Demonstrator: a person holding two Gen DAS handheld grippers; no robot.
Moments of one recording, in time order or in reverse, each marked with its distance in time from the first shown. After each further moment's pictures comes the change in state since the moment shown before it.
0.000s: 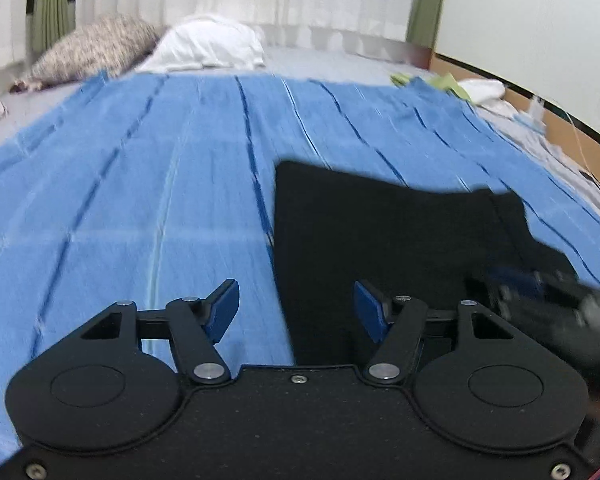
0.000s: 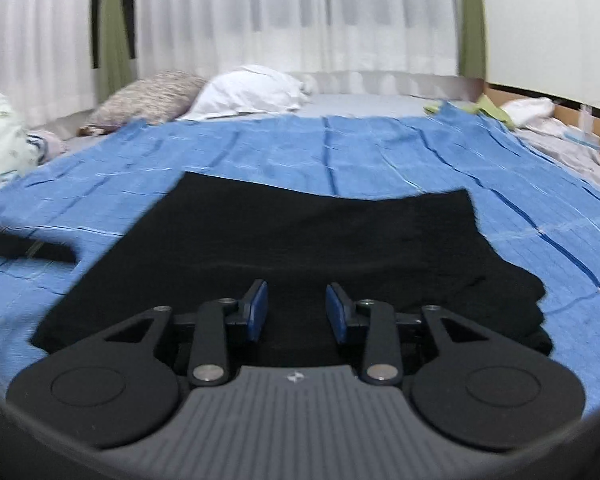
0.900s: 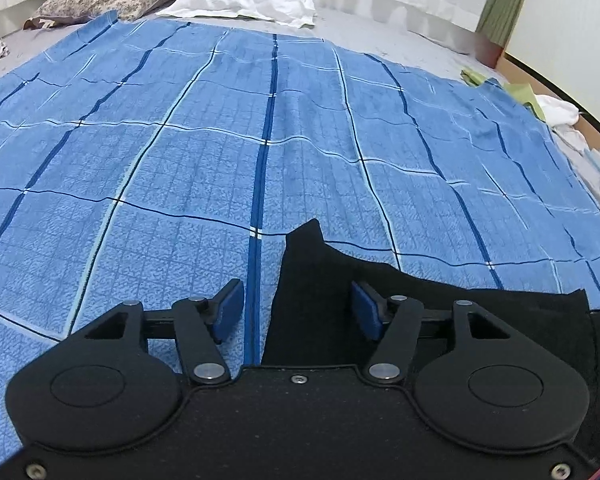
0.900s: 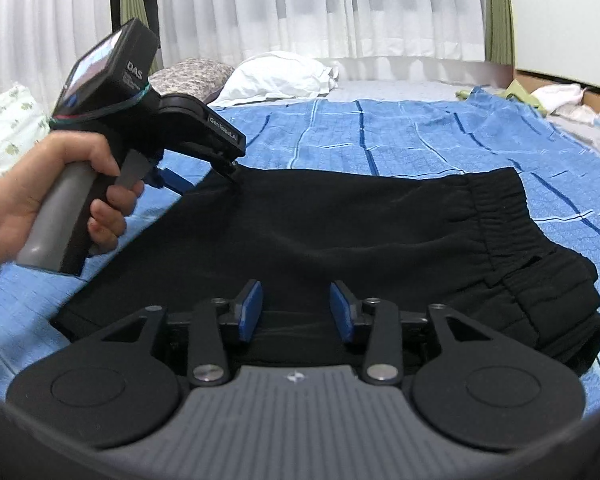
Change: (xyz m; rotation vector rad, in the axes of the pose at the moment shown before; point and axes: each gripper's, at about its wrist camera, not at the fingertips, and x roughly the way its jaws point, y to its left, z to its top) left arm 0.181 0.013 0.088 -0.189 0.130 0.071; right arm 0.012 0.006 -0.003 0.023 0.048 0.093
